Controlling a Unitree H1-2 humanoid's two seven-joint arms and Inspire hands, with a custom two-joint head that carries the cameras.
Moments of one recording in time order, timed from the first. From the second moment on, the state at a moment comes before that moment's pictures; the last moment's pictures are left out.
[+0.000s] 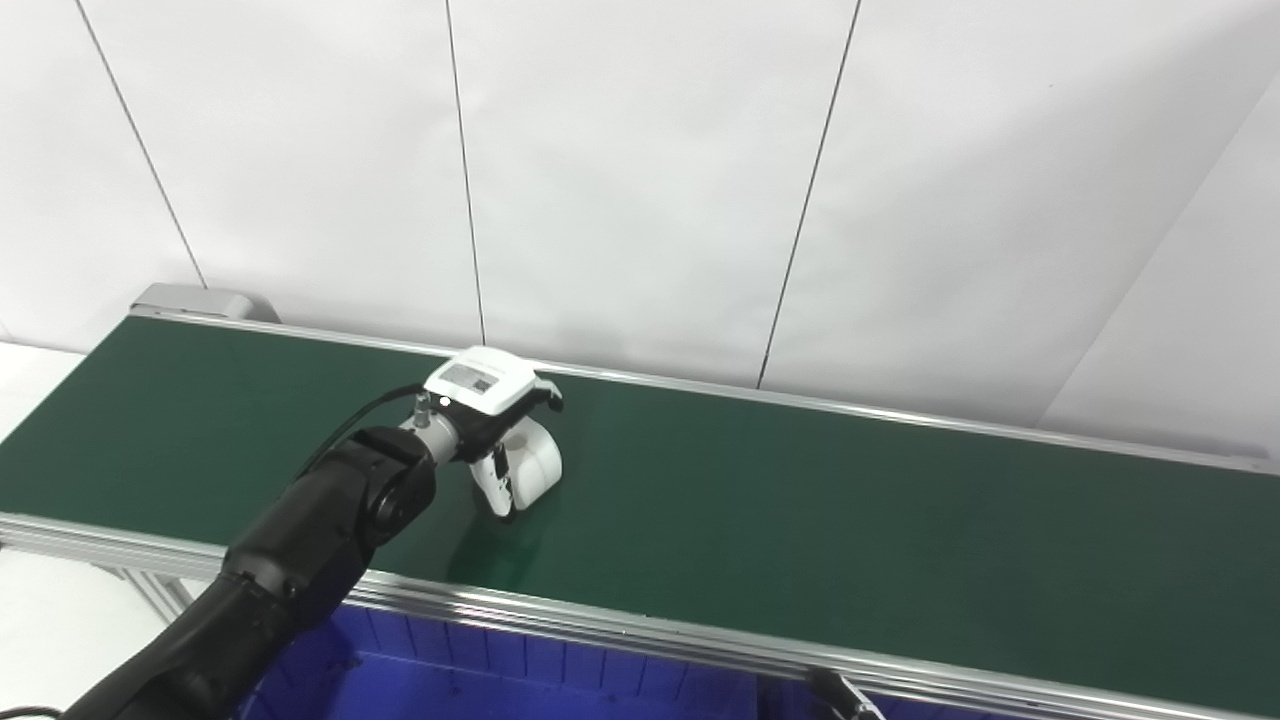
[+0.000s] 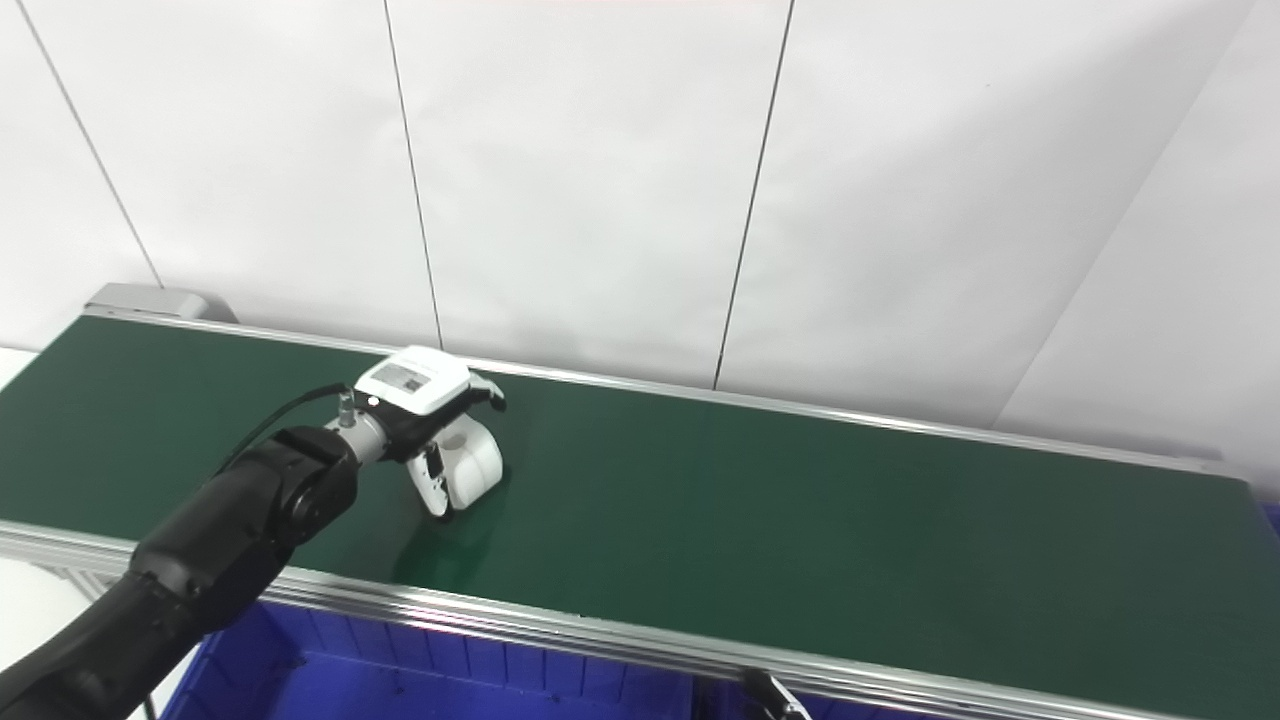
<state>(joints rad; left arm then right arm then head) -0.61 0.40 -0.46 0.49 1.04 -0.06 -0.20 0.18 -0.13 0.12 0.32 -0.02 -0.42 0.14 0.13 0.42</state>
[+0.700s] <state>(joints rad) -0.66 0.31 -0.50 0.82 0.89 -0.19 0.22 0.19 -0.12 0.13 0.30 -0.02 -0.42 0.15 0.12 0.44</state>
